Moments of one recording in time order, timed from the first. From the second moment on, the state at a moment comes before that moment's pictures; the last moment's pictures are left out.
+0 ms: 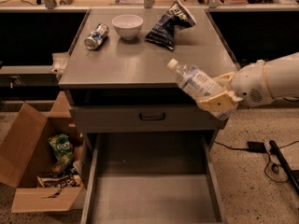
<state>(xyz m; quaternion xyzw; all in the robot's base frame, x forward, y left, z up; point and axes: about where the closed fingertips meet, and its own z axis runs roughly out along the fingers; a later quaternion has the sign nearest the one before) 0.517 -0.165 0.865 -0.46 0.78 0.22 0.37</state>
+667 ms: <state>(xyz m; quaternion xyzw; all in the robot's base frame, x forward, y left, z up) 0.479 -0.159 0.728 -0.52 0.79 0.17 0.27</state>
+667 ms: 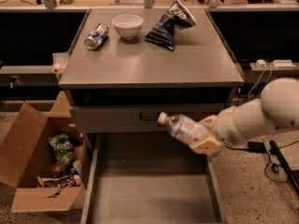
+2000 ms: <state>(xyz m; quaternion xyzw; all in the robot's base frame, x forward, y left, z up) 0.427 -0.136 0.459 -0.54 0.82 0.15 0.08</state>
